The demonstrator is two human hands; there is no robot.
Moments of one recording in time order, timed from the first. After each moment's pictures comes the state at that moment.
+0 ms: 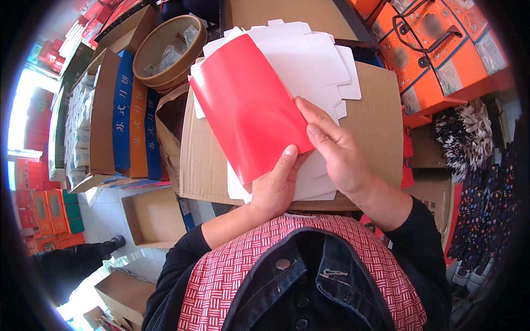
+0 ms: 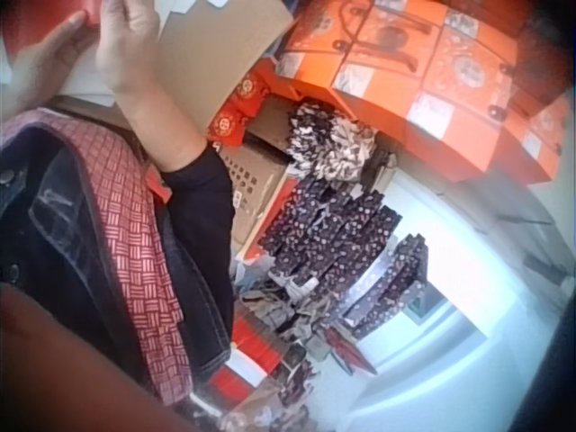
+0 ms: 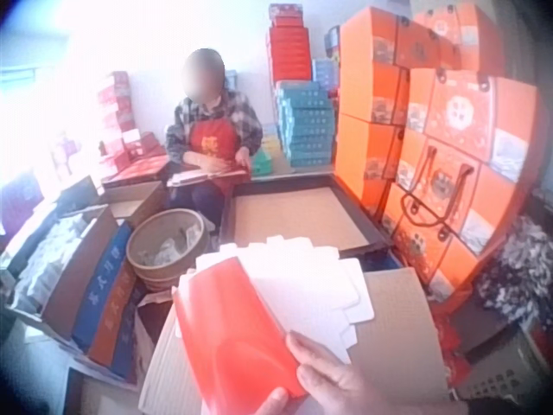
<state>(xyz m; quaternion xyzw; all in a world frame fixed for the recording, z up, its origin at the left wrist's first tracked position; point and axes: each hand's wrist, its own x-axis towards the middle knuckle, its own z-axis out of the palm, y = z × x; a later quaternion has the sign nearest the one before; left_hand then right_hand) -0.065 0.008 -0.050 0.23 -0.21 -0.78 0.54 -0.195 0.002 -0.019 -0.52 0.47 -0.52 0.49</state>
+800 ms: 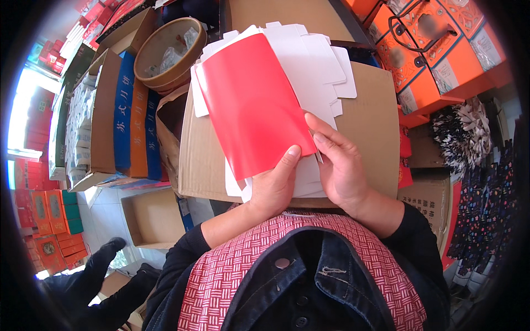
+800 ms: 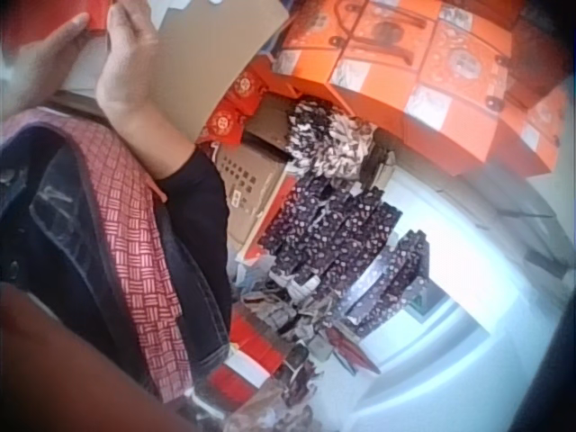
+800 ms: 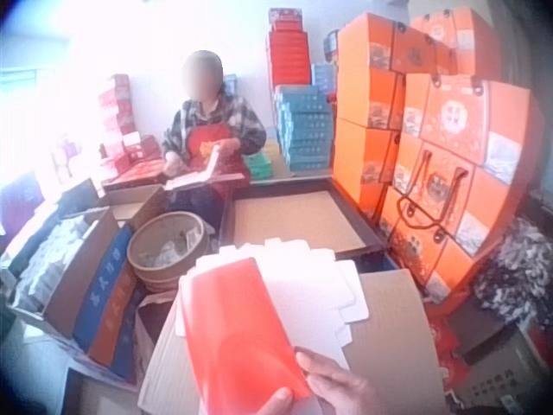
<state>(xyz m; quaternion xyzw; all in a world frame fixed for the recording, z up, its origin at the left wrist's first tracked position) -0.065 0.010 -0.050 0.24 -0.27 -0.76 0.54 -0.189 0.027 -0.030 -0.28 0.39 -0.64 0.61</state>
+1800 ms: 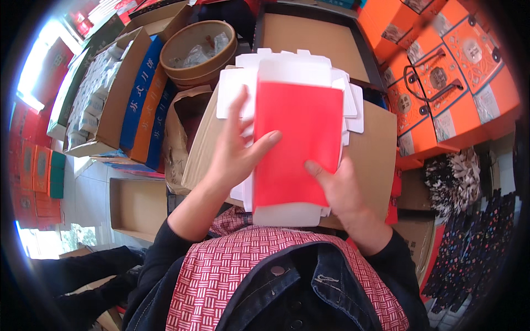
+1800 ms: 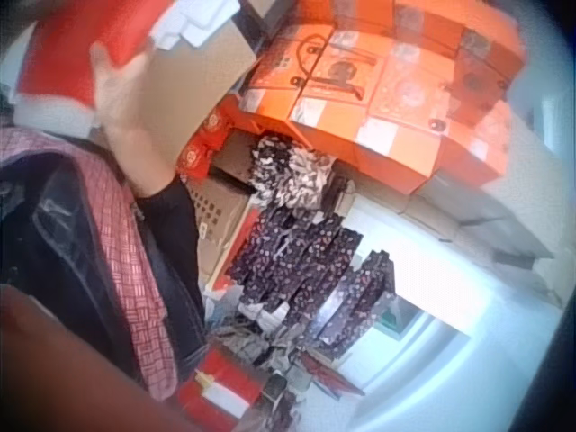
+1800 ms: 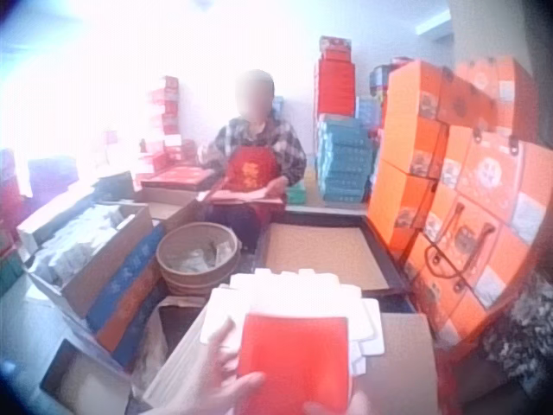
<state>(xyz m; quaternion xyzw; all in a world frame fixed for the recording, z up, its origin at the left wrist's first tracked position) 0.002 -0.041 0.000 0.41 -0.60 -0.50 0.47 -0.192 0.015 -0.024 -0.48 0.52 -0.49 0.51</state>
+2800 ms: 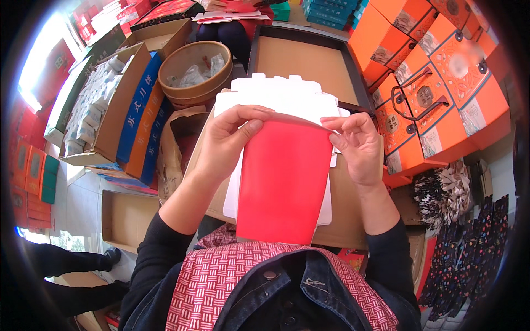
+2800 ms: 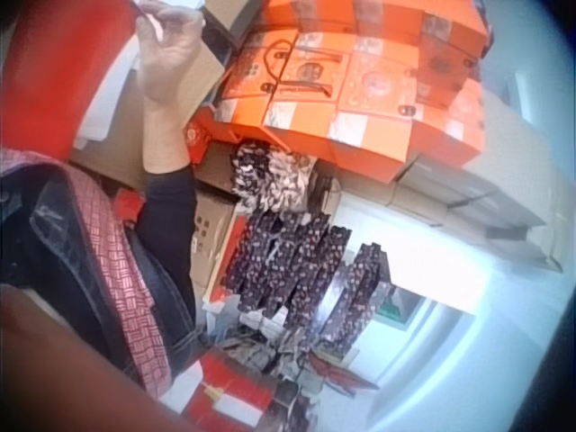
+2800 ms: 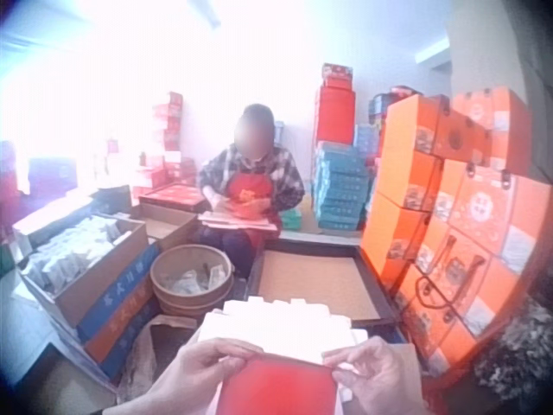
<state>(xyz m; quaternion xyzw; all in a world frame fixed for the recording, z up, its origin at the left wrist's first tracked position) 0.007 -0.090 0.007 0.25 -0.59 -0.54 0.55 -0.243 -0.059 0.025 -0.65 0.32 -0.56 0.40</state>
